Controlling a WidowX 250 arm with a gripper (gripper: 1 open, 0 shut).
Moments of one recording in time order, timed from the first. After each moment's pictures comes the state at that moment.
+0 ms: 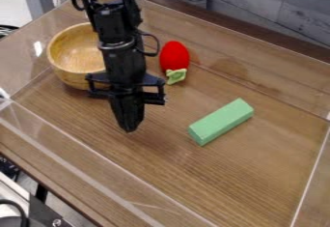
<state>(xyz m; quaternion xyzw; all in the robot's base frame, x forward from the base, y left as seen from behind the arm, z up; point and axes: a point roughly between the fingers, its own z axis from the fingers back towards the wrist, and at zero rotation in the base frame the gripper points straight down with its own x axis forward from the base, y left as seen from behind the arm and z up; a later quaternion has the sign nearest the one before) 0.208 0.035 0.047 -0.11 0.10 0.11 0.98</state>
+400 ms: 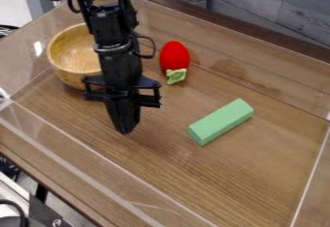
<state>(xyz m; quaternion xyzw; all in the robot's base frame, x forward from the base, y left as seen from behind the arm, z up) 0.202 0.038 0.046 -0.11 0.11 0.10 0.98</state>
